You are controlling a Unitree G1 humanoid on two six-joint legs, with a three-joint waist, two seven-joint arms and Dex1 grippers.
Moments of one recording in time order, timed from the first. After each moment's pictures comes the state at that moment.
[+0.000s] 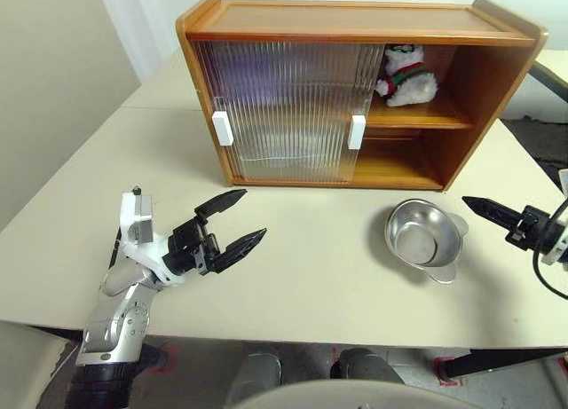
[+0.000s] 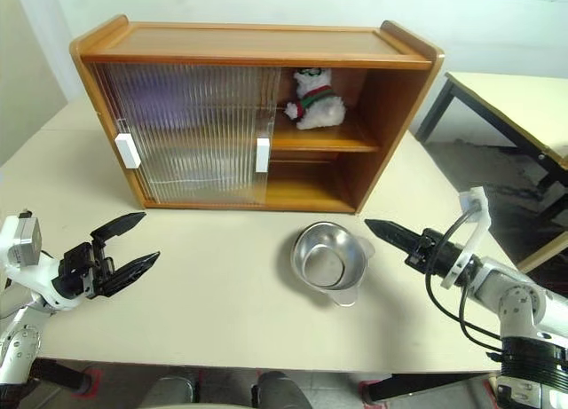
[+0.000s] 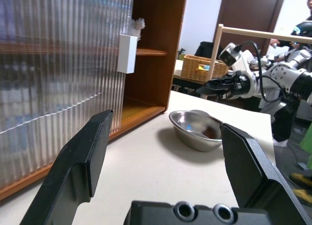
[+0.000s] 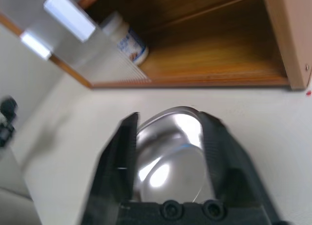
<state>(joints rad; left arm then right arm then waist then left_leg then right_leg) 0.09 0.46 0.18 -0.16 -0.69 0.01 -1.14 -0.13 -0.75 -0.47 0.28 0.83 0.83 1.02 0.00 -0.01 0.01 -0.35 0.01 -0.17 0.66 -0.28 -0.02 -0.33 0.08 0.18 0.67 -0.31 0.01</state>
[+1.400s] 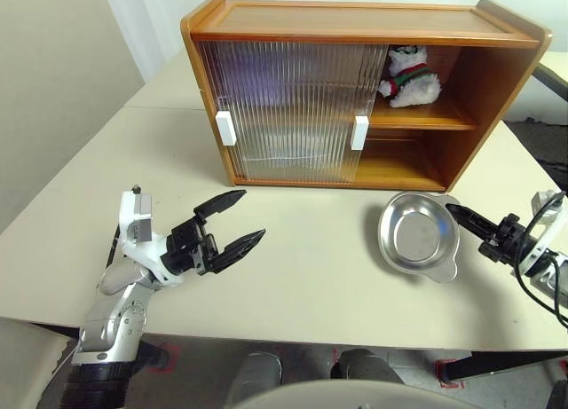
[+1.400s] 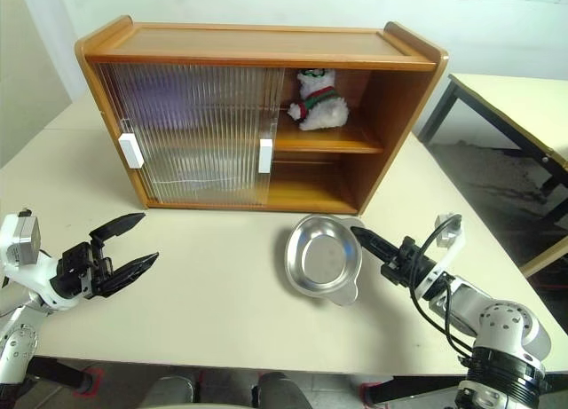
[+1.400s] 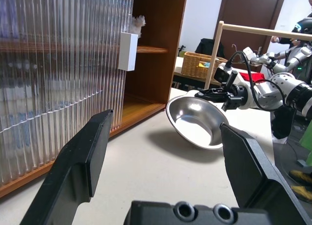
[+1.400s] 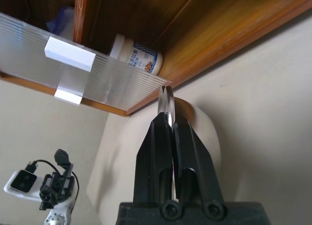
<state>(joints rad) 0.09 0.48 0.18 -0.16 -0.69 0.02 -1.14 -0.14 -0.57 -0.64 0.25 1.05 1.18 0.69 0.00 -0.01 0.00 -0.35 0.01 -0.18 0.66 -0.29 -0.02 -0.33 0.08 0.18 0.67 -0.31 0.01</state>
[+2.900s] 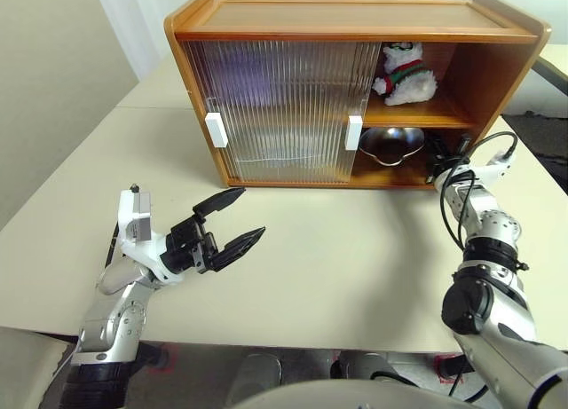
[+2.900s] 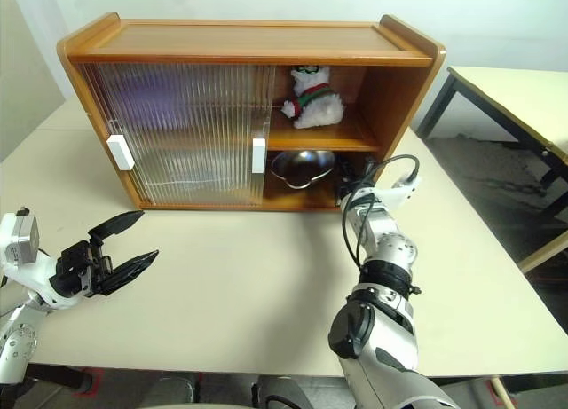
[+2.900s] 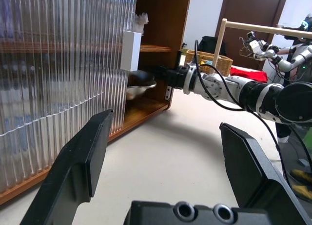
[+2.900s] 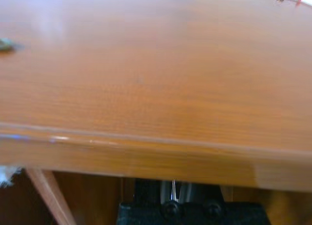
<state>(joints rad) 0.09 0.48 0.18 -0.17 -0.69 0.02 -1.12 -0.70 -0.16 -0.79 0.65 1.12 0.54 0.13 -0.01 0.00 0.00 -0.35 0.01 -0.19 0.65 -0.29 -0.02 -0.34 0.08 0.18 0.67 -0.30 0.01</state>
